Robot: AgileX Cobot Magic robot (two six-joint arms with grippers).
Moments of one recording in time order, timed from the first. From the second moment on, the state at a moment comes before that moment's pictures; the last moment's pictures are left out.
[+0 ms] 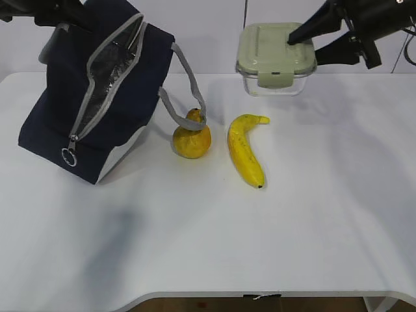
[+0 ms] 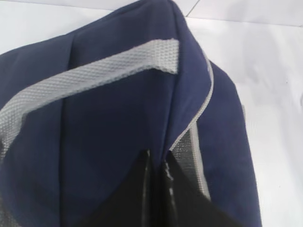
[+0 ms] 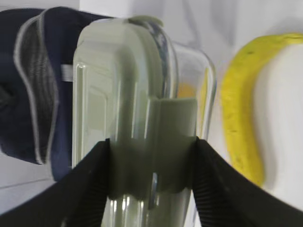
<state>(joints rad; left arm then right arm) -0.17 1.78 -1.63 -0.50 0.76 0.12 -0.11 1.98 -1.77 0.99 1.21 -0.28</state>
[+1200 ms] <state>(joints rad) -0.31 1.77 -1.63 -0.51 0.72 -0.12 0.22 2.09 -1.97 0.86 1.09 -0.08</state>
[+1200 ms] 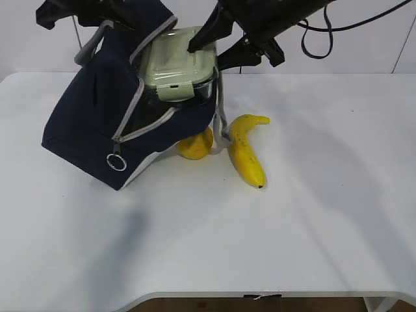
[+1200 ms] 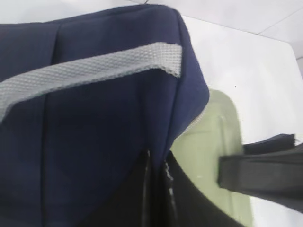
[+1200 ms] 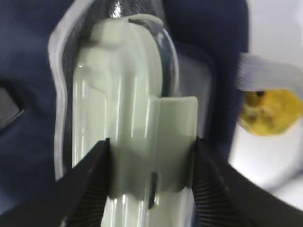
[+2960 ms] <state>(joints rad) -0.29 1.77 -1.63 -0.50 0.71 -0.12 0.41 2.25 -1.98 1.20 0.83 -0.56</state>
